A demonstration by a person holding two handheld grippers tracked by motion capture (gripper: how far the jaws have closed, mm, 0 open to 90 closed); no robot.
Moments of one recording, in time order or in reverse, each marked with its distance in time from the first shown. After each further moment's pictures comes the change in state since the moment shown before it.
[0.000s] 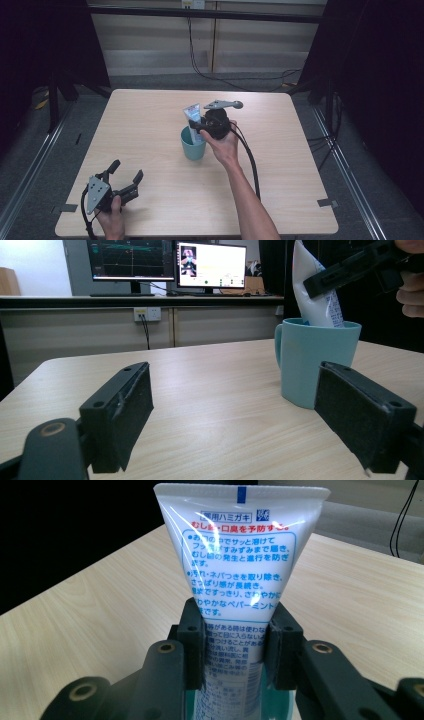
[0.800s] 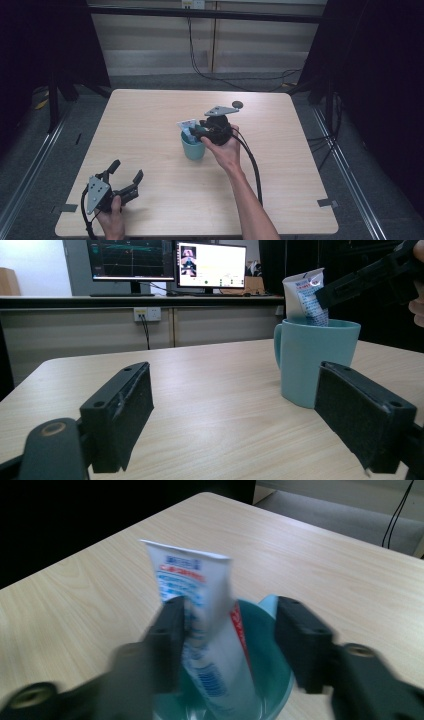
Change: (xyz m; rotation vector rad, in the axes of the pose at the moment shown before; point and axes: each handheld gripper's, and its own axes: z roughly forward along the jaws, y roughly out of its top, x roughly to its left) left arm 0.000 0.000 0.000 0.000 0.000 0.001; right arm 0.003 -0.015 -0.004 0.013 -0.016 -0.037
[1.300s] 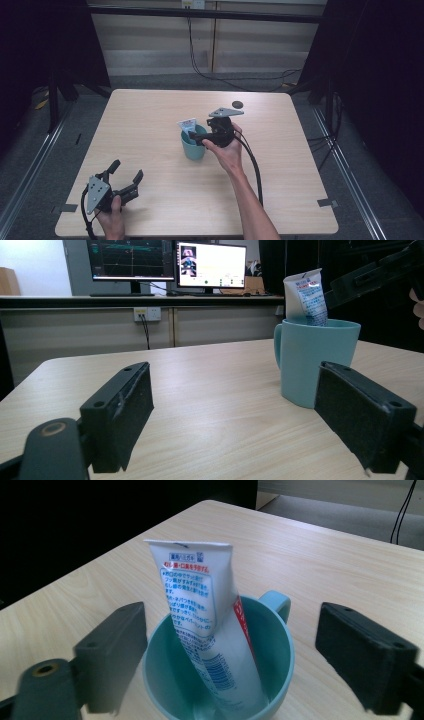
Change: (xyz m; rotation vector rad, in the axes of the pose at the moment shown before) left arm 0.000 0.000 0.000 -0.001 -0.002 -0.006; right arm -0.004 -0.007 -0.005 -0.037 0.022 0.055
